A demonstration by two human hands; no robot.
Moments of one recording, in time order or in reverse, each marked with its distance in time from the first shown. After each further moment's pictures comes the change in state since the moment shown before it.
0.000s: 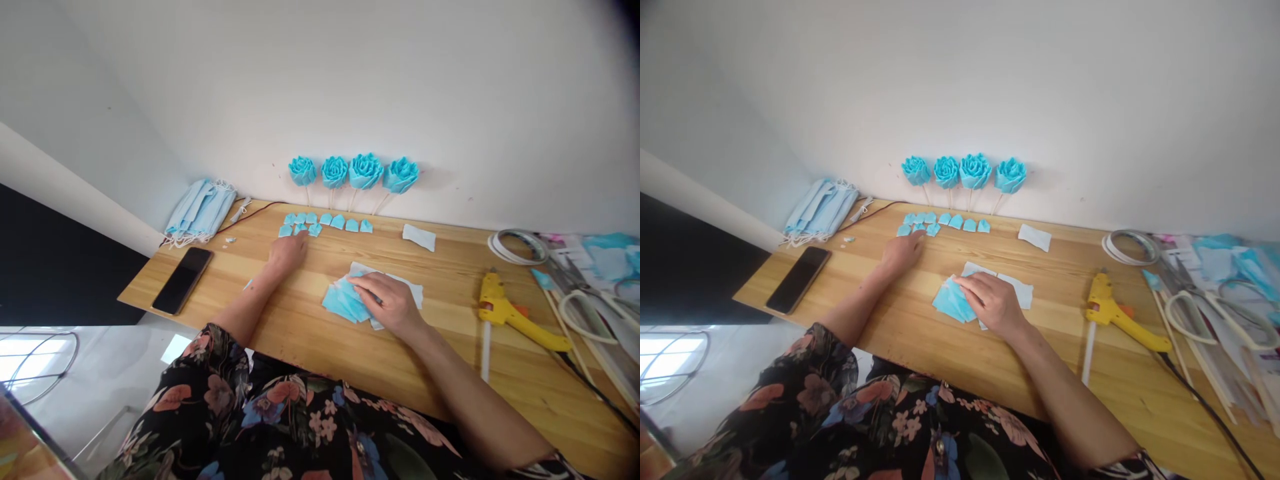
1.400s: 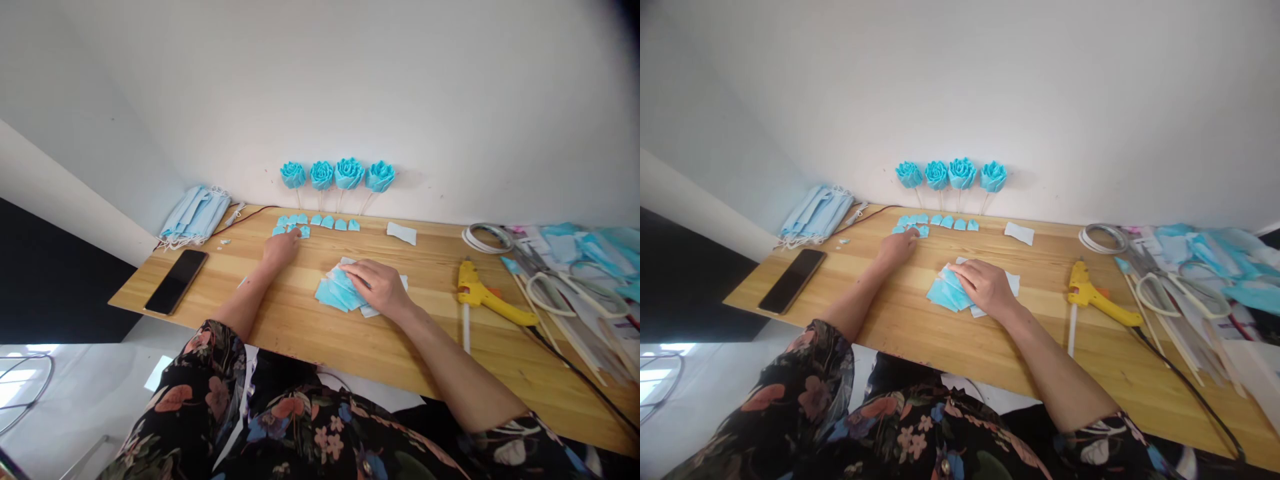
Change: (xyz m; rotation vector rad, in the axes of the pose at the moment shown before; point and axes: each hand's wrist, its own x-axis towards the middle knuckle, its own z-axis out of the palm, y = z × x) left_hand 0.003 -0.002 -0.001 0.019 0.057 0.013; right_hand 0.000 0.008 0.000 -0.143 0.013 -0.058
